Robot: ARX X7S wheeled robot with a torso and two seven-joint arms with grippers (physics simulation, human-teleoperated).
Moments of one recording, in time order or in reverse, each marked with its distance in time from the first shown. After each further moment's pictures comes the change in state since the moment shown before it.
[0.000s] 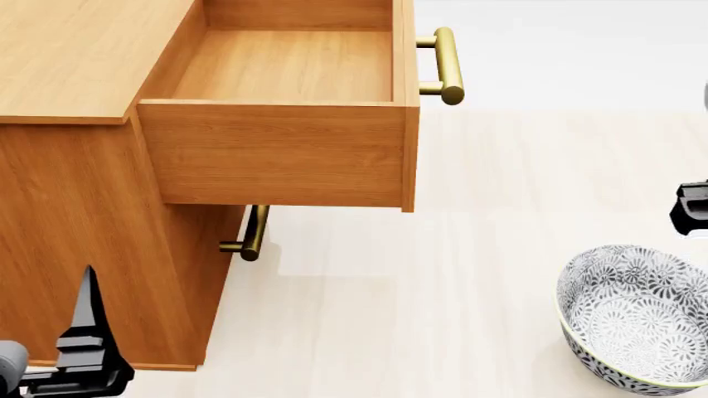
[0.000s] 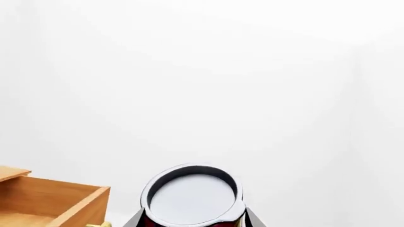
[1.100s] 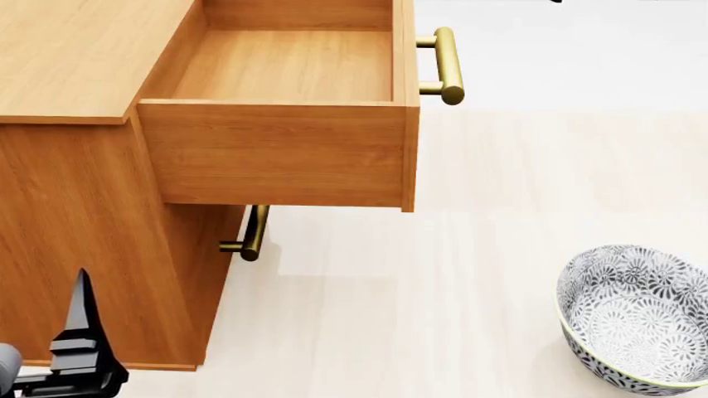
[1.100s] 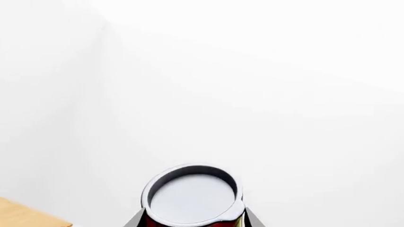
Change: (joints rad) left arm 0.012 -0.012 -0.002 -0.014 -0.015 0.027 -0.012; right arm 0.903 -0.191 -0.571 0.219 -0.072 0.240 -0.099
